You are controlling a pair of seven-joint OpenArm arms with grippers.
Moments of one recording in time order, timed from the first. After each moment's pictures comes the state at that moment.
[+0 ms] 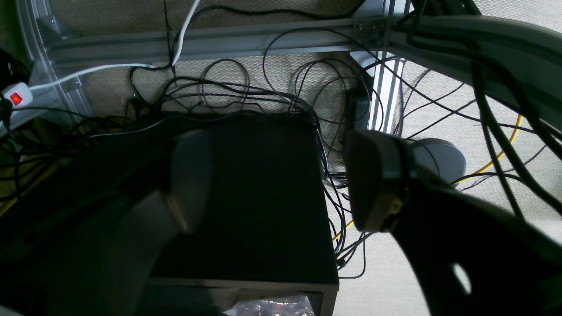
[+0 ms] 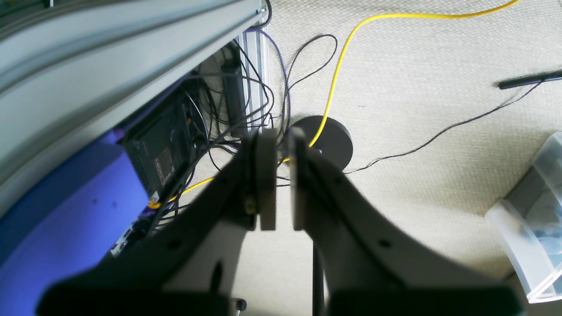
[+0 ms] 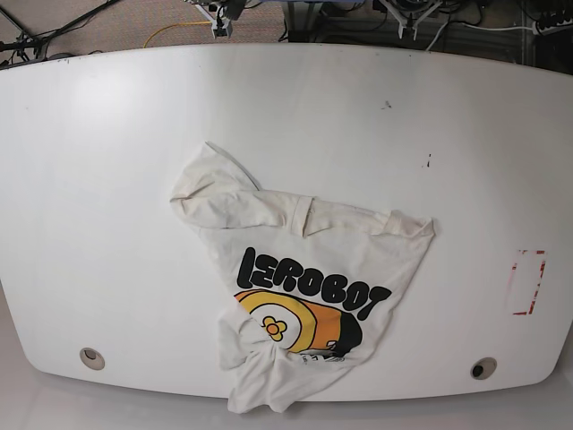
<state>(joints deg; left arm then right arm) 8.3 -6.5 2.6 7.8 -1.4 -3.3 -11.2 -10.6 -0.5 12.1 17.2 -10.2 11.5 -3.5</state>
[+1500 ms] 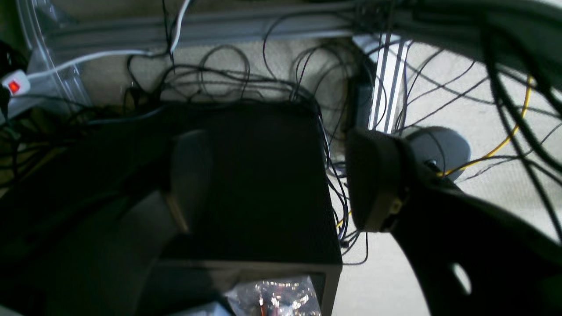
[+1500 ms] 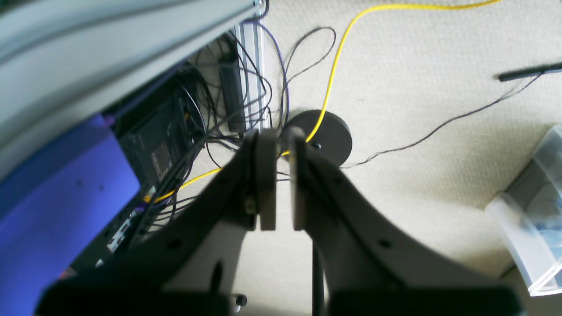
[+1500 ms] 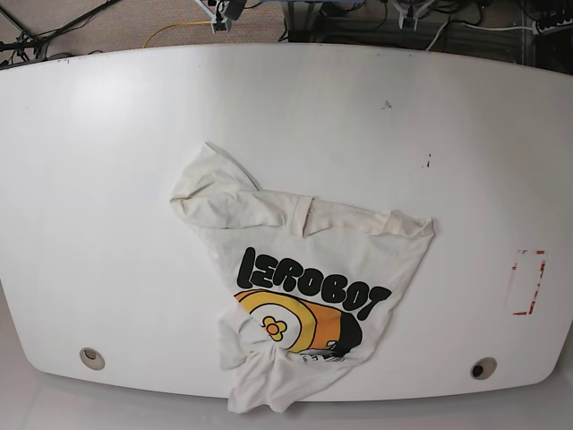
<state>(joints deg) 10.9 -6.7 2.9 9.7 -1.5 -3.3 -11.0 -11.9 -0.5 12.2 17.7 -10.1 11.3 -3.5</state>
